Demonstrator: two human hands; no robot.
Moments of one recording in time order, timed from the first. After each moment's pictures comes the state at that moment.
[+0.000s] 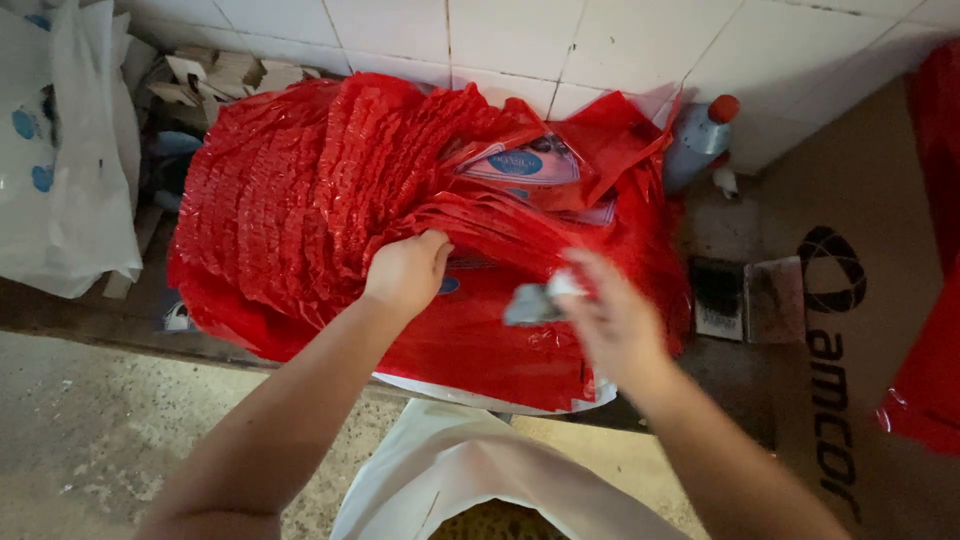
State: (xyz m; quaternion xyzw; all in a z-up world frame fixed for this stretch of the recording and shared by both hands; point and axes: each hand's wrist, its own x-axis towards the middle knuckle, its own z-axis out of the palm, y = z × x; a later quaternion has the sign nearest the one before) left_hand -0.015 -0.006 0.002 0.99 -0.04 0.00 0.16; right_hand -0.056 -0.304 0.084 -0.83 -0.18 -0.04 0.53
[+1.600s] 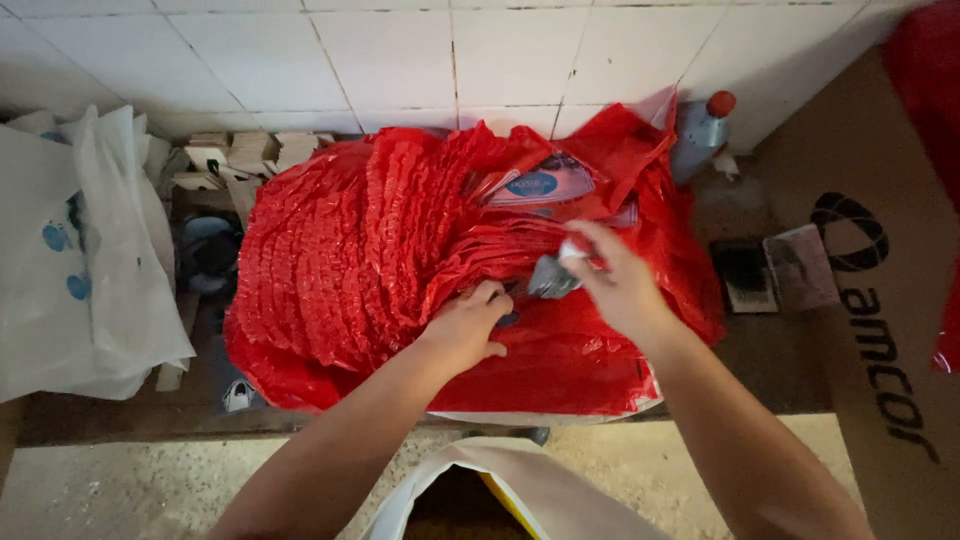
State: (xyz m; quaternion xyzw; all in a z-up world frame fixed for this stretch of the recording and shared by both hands) left_hand -0.023 0.013 0.037 0.92 -0.27 -0.21 0.19; right_hand -0.017 -0.233 0.091 -0.83 -0.07 -0.03 0.56
